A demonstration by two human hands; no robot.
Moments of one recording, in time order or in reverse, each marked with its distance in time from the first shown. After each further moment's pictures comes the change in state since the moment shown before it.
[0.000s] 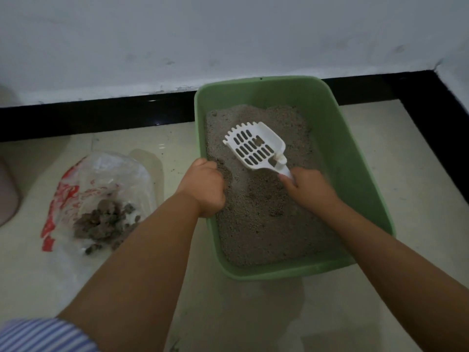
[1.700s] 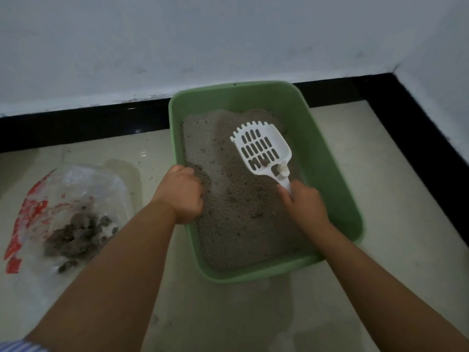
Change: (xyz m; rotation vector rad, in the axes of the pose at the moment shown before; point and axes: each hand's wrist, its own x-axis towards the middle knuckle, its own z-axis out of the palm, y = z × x) left_hand 0.001 -0.001 -0.002 0.088 -0.015 0.052; right_hand -0.030 0.026 0.017 0.146 0.248 0.153
